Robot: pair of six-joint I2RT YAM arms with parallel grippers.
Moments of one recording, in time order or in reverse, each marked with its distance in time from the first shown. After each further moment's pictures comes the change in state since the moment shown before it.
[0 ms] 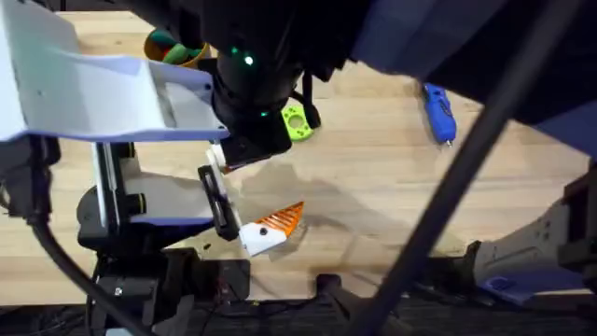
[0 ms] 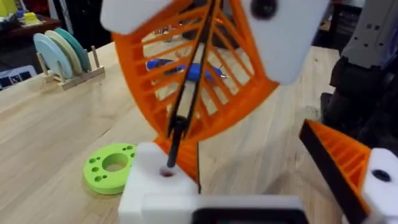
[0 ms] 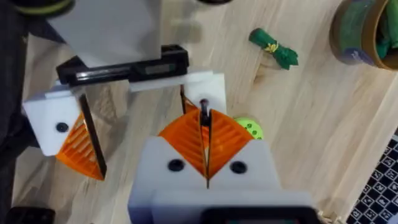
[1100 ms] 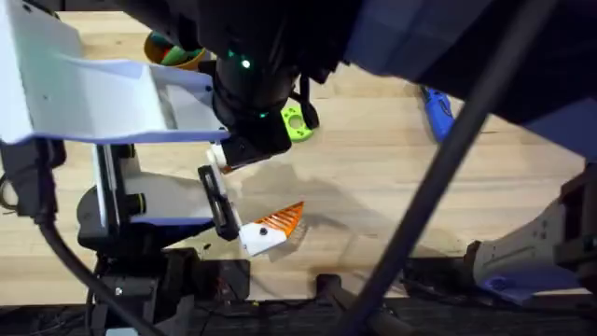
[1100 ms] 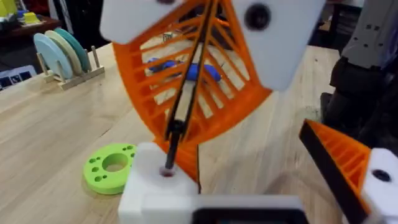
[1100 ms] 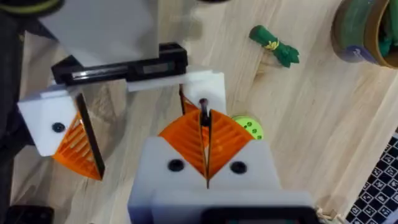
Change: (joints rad) left arm 0.000 0.000 0.000 0.000 0.000 0.000; right arm 0.000 0.009 0.000 -0.004 0.012 -0.001
